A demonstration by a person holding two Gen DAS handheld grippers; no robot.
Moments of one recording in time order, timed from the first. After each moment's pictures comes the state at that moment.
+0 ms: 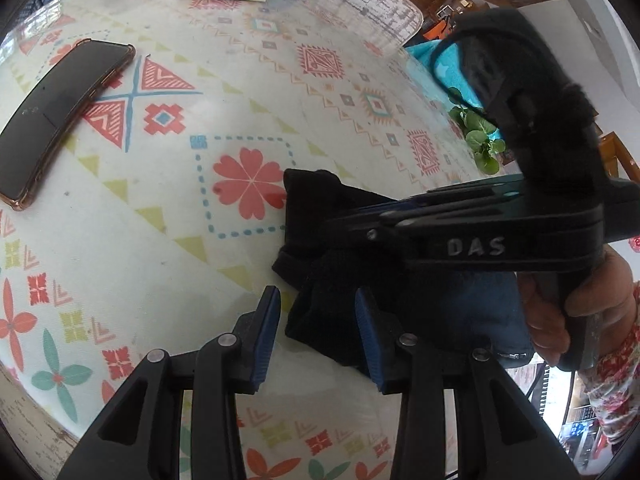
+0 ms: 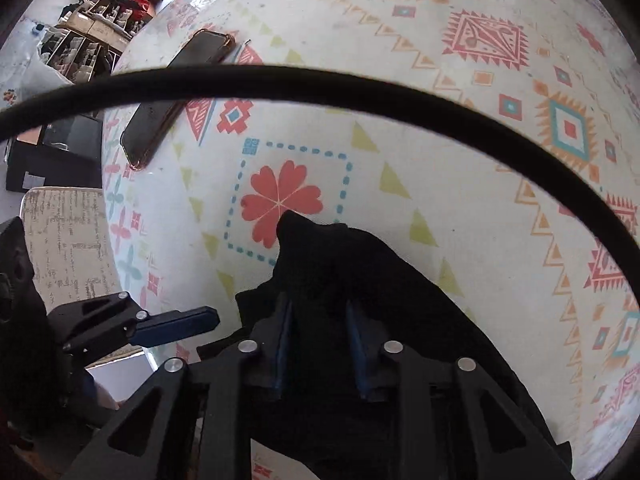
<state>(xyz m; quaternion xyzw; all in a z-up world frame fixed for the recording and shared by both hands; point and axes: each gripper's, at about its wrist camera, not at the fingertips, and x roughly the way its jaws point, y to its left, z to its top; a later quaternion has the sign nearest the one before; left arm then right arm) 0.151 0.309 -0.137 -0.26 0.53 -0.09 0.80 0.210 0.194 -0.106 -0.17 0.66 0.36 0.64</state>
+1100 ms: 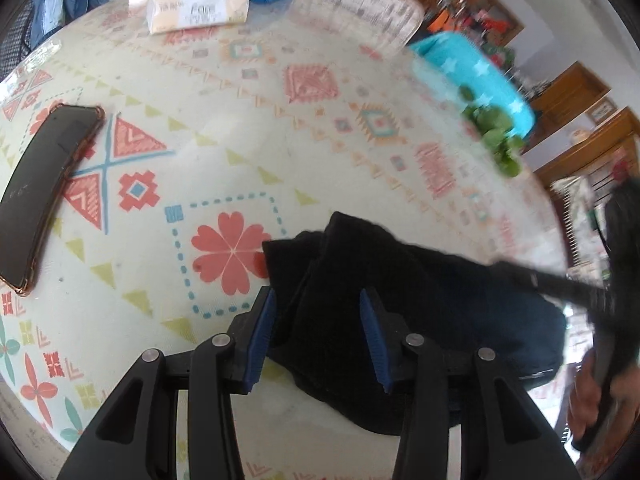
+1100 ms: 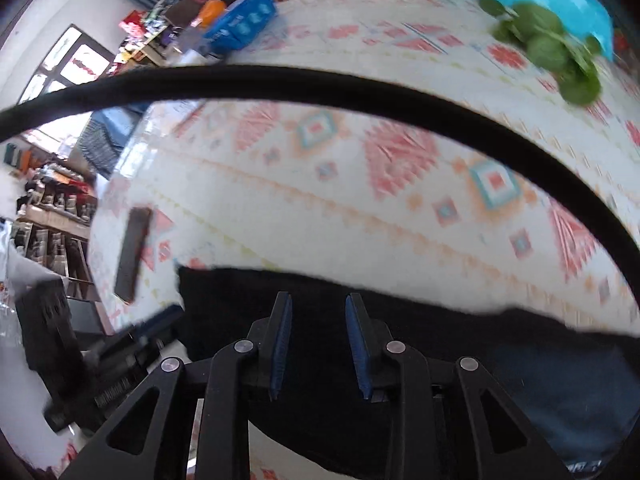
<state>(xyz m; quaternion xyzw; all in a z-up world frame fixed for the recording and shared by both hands) 0.204 0.287 -0.130 -0.19 0.54 -0.06 0.82 0.203 0.033 -0.052 0.06 0.59 0.19 0.78</state>
